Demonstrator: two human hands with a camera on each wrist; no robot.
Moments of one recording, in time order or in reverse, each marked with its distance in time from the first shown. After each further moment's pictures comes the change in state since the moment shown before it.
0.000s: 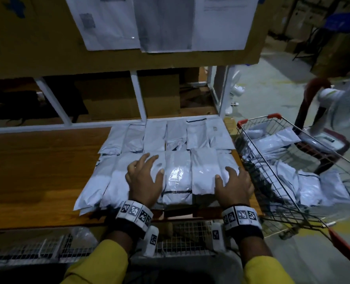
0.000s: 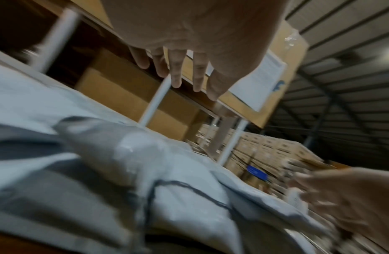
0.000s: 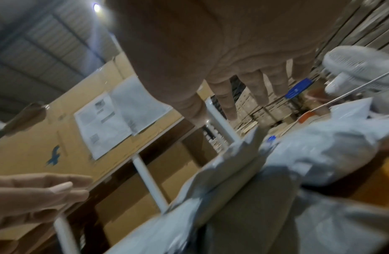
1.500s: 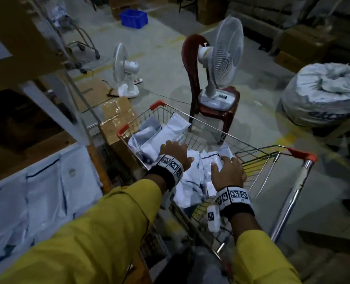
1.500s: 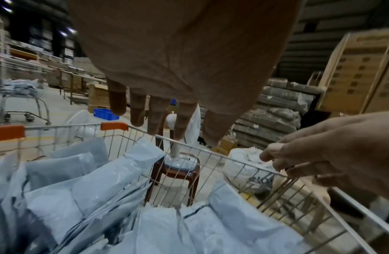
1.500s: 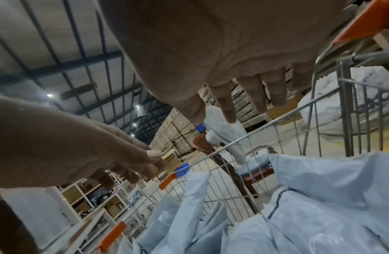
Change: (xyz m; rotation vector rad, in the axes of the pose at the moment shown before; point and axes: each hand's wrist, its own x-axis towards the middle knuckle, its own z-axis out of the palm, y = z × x) left_hand 0.098 0.436 0.430 0.485 -0.829 0.729; right_hand 0.255 0.327 -0.140 -0.042 0.152 0.574
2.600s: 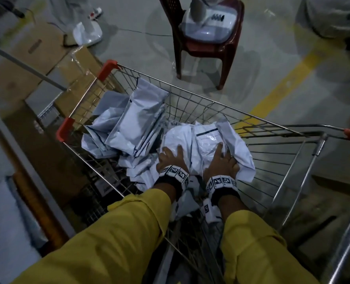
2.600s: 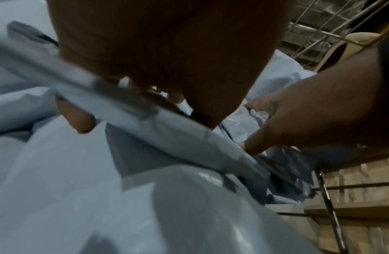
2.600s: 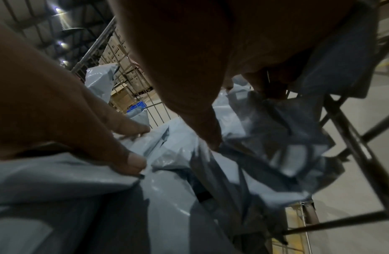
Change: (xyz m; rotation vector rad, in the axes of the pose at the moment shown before) left_hand 0.117 0.047 0.194 0.067 -0.505 -0.207; right_hand 0.122 0.077 0.179 -0.344 -0.329 0.232
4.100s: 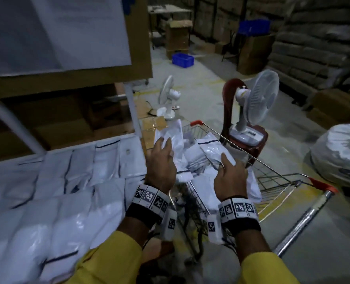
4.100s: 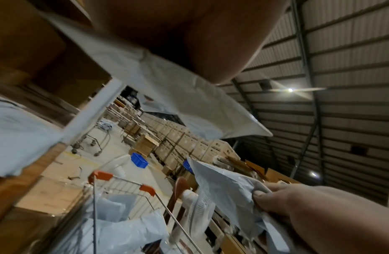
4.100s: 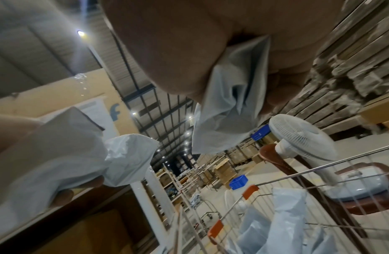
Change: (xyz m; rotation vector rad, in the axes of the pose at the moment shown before) left_hand -0.380 -0.215 -0.045 -0.787 1.102 0.037; right_hand -0.348 -0.013 -0.157 0.443 0.521 -0.706
